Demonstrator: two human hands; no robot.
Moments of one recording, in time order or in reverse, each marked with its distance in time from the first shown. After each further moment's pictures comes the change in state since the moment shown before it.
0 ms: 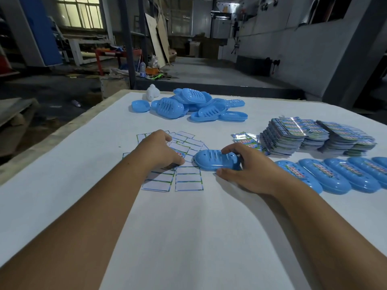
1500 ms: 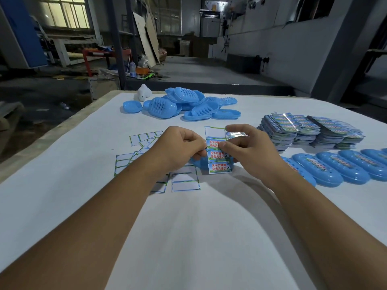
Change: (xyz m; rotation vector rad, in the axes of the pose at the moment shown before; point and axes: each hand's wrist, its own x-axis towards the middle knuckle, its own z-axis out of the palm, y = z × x) left_hand -0.021 0.027 0.018 -0.495 -0.184 0.374; right_hand 0.007 -0.016 -0.006 0.640 0.234 0.074
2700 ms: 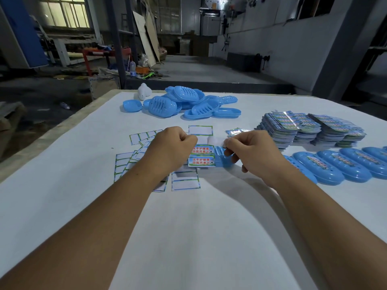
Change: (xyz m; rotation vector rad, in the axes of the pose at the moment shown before) left_hand 0.006 -0.014 0.000 0.366 0.240 -0.001; right_hand -0.009 -0.011 0.000 -0.115 0.003 0.073
